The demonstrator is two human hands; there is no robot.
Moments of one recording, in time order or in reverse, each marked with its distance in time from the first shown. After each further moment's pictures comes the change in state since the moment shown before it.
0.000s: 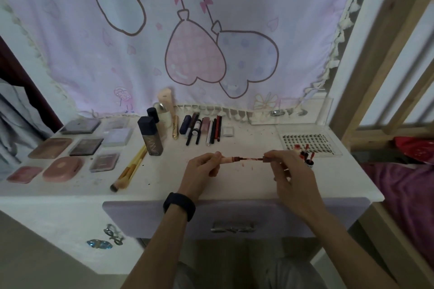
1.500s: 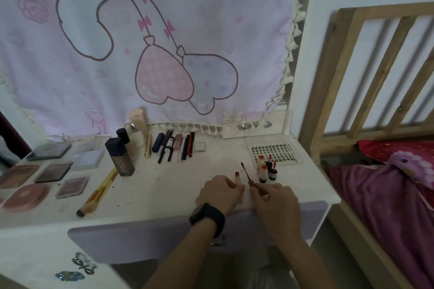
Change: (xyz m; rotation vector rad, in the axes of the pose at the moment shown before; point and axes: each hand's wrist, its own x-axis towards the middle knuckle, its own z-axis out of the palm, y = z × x) left_hand -0.016 0.032 0.116 0.777 -0.024 -0.111; right_hand -0.032 0.027 -0.010 -0.395 0.118 0.400
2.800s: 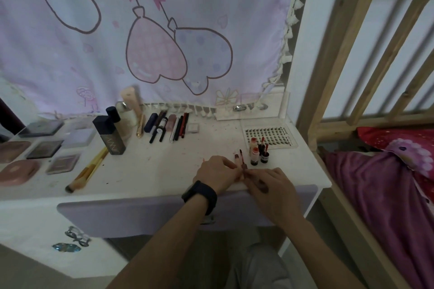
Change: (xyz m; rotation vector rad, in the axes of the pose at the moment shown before) left_hand 0.010 0.004 0.014 -0.150 -0.083 0.056; right_hand 0.003 0.043 -0.010 0.108 -0.069 -0.364
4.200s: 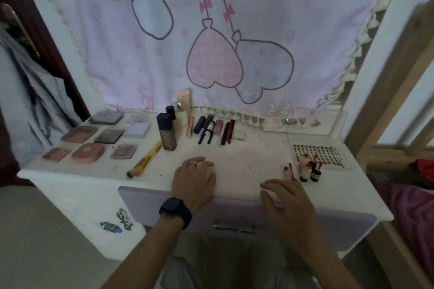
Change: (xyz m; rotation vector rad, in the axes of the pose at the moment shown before) left_hand -0.028 -0.120 -0.095 0.496 0.347 0.076; right_hand 0.004 -0.070 0.026 0.039 -0.003 -0.192
